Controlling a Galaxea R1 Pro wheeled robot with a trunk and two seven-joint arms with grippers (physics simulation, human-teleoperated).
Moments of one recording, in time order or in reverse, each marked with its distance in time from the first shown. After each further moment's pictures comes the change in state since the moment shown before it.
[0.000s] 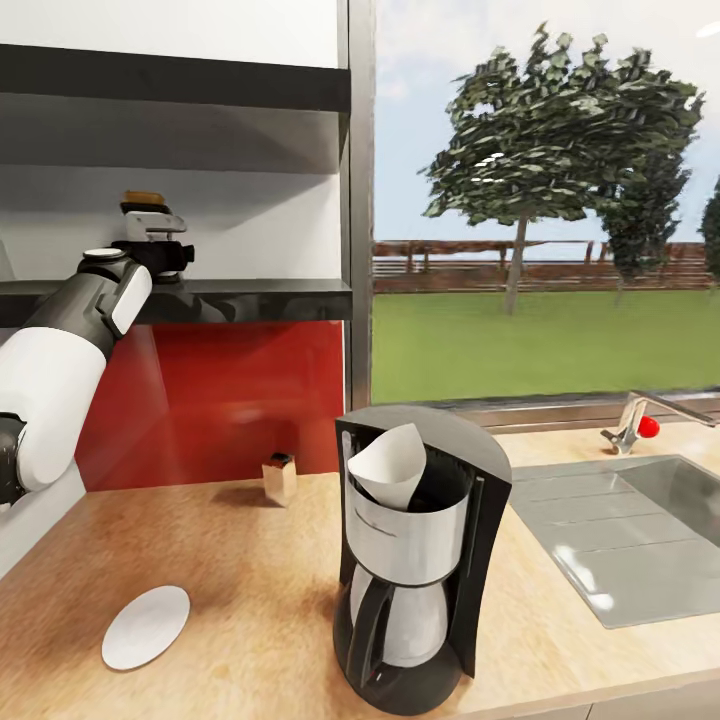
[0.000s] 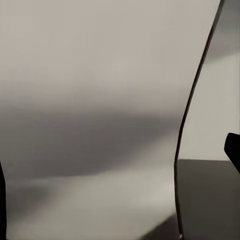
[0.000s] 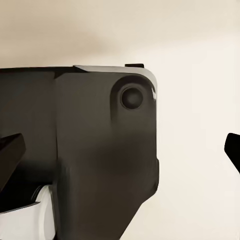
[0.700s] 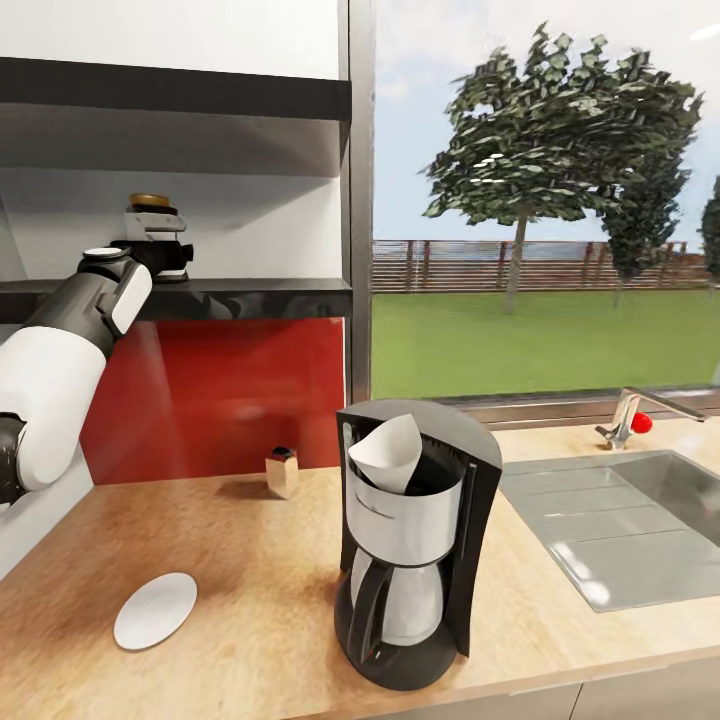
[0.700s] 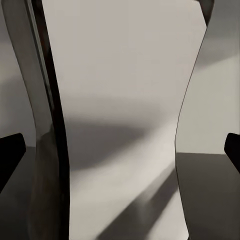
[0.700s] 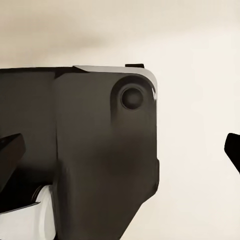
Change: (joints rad) left arm -0.001 0.000 0.001 -0.001 -0.001 0.000 0.010; right arm 0.000 0.000 -0.001 -0.001 0.000 0.000 0.000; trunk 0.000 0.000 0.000
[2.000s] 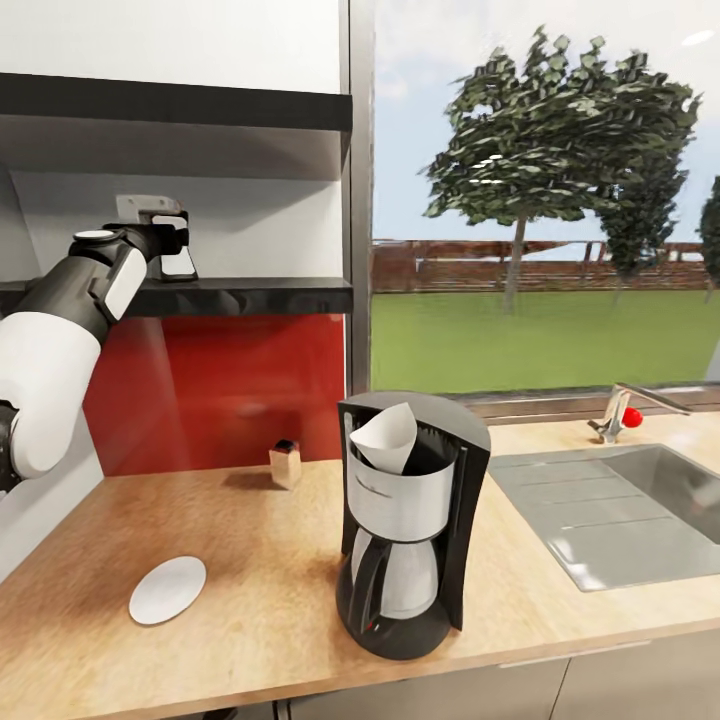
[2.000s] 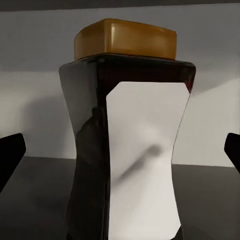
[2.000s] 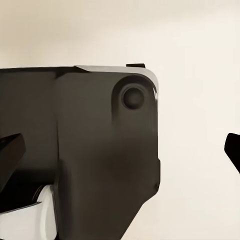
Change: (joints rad) left arm -0.043 -0.001 -0.001 0.004 -0.001 0.002 0.002; right arm 0.000 0.002 0.000 0.000 0.000 0.001 0.001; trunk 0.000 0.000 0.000
